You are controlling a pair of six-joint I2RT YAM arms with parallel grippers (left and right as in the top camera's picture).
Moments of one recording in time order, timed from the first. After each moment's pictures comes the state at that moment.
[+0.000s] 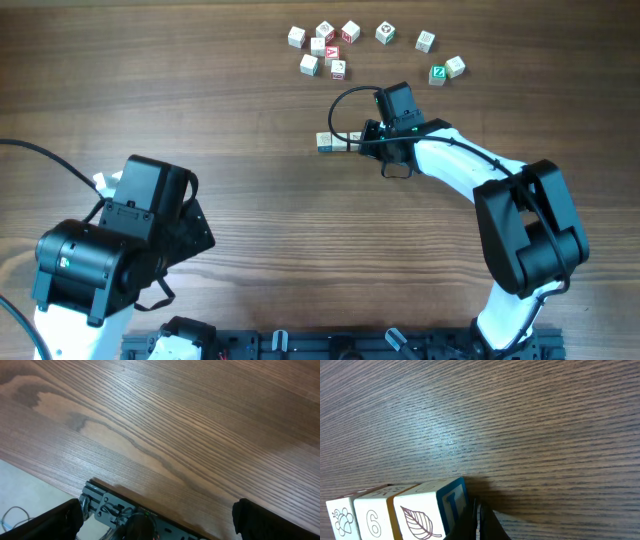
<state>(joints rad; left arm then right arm) -0.29 1.02 1.38 -1.68 -0.31 -0.69 0.39 1.94 1.13 -0.28 -0.10 0.65</state>
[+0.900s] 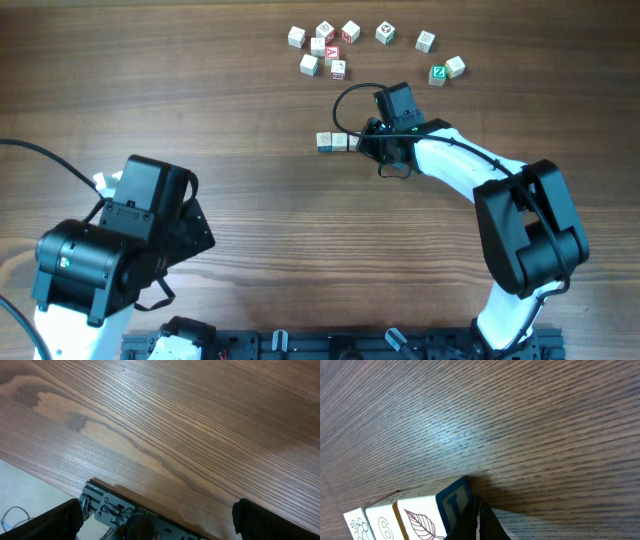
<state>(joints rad) -0.29 1.02 1.38 -1.68 -0.31 -0.69 0.39 1.94 1.13 -0.29 -0.12 0.82</state>
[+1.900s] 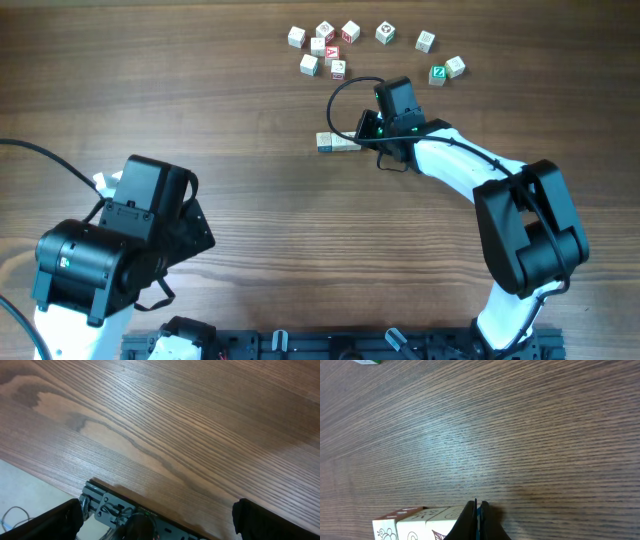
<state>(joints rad) -0.29 1.02 1.38 -1.68 -0.31 -0.69 0.39 1.94 1.13 -0.15 -0.11 0.66</state>
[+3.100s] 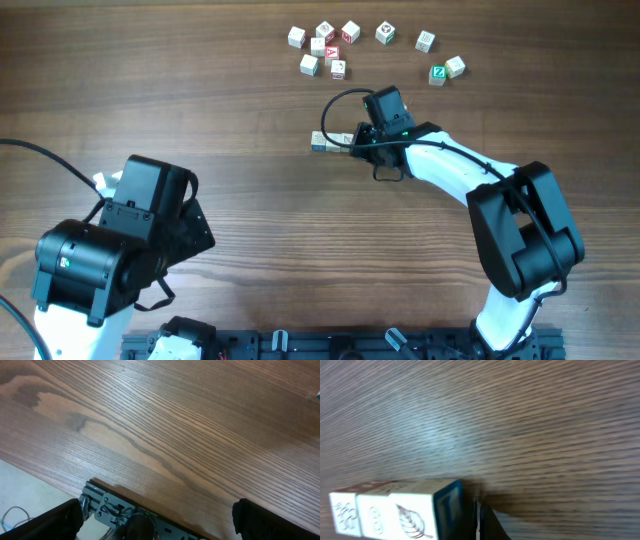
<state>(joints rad) -0.29 1.02 1.38 -1.68 -0.31 -0.69 0.44 1.94 1.13 -0.27 -0.06 0.72</state>
